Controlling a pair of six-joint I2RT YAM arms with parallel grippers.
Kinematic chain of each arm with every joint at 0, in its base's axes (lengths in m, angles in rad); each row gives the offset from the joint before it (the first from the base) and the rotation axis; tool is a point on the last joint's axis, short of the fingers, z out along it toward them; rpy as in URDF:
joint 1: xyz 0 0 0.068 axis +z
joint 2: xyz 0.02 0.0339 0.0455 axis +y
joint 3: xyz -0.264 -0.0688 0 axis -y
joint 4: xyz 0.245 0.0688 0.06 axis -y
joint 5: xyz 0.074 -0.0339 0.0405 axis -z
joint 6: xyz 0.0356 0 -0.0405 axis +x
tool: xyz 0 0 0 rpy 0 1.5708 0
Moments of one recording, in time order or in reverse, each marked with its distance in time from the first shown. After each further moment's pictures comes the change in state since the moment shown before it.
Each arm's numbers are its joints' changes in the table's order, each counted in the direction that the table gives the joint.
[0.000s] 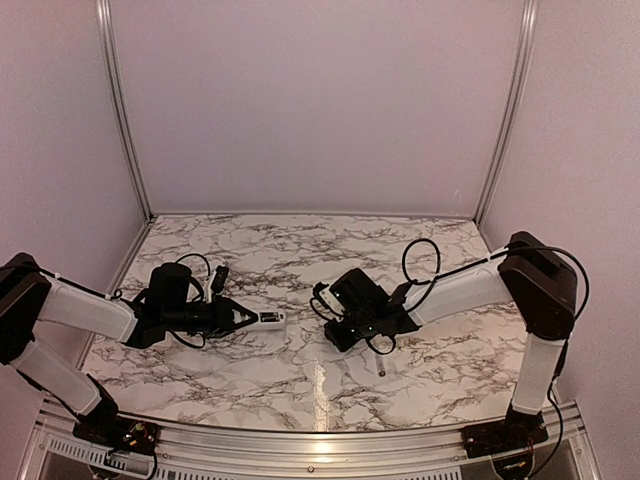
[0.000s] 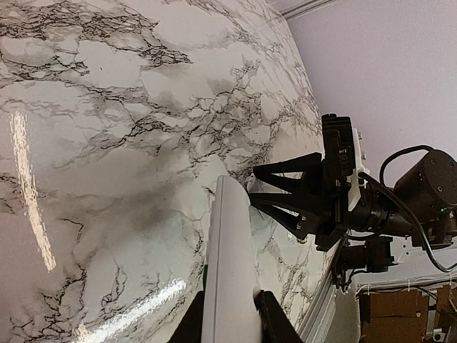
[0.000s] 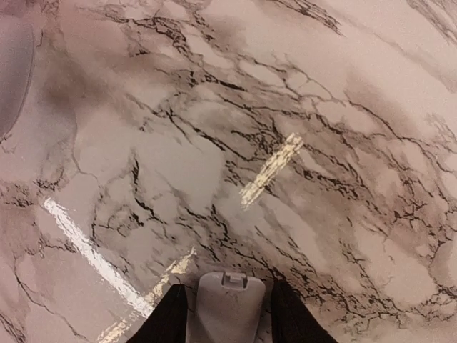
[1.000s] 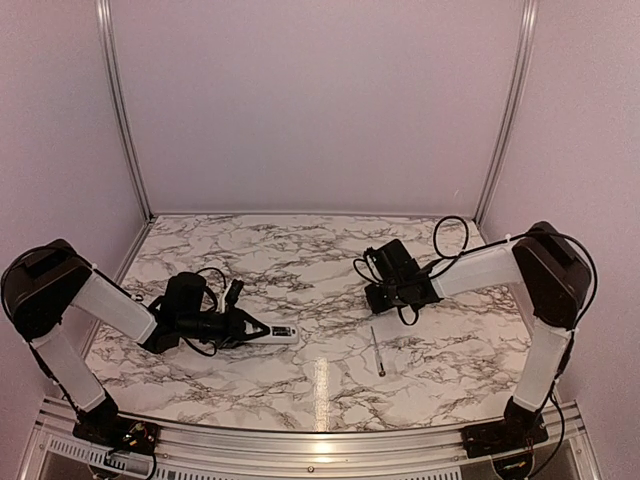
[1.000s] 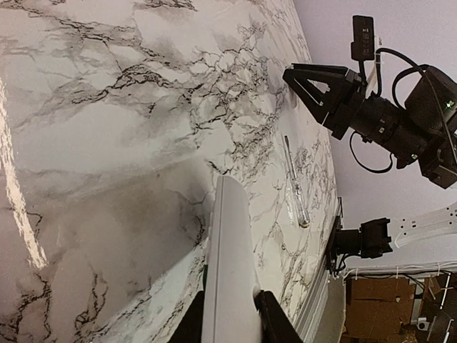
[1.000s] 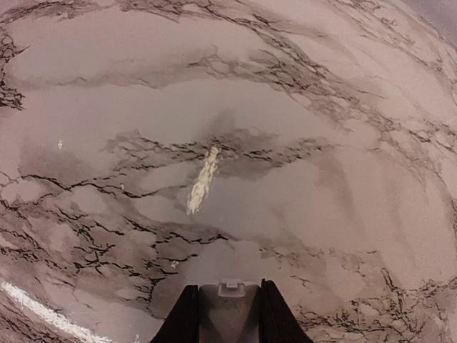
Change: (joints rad) left arm -0.030 0.195 0.016 0.157 0.078 -0.060; right arm -0.254 -0.027 -0.003 0.009 0.180 0.006
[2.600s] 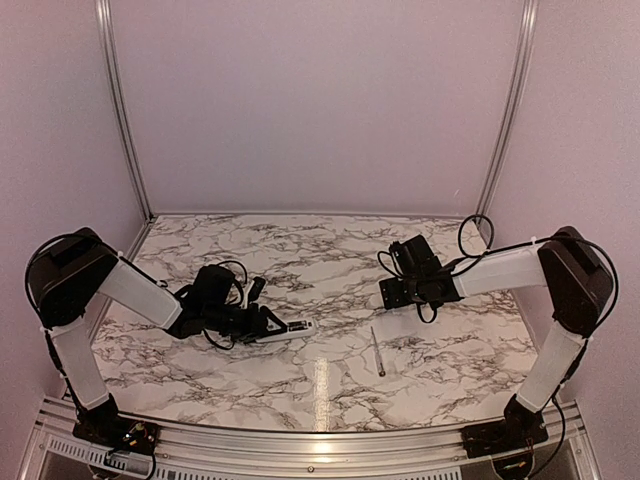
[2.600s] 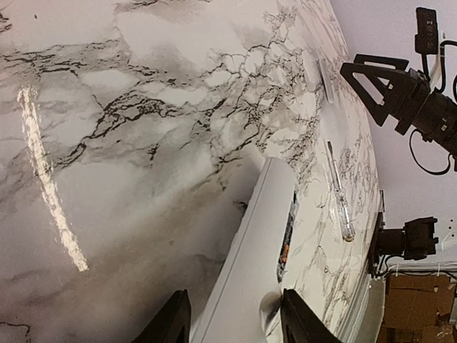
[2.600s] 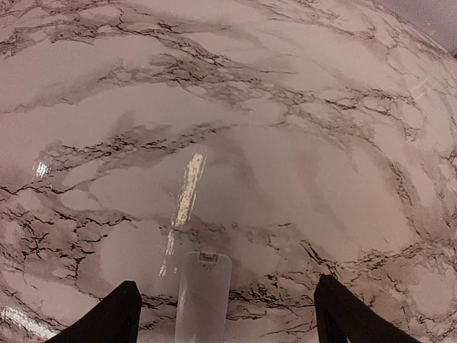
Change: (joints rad) left arm -0.050 0.170 0.221 -0.191 -0.066 0.134; right arm -0.093 -0.133 -0.109 -0.004 0.059 0.039
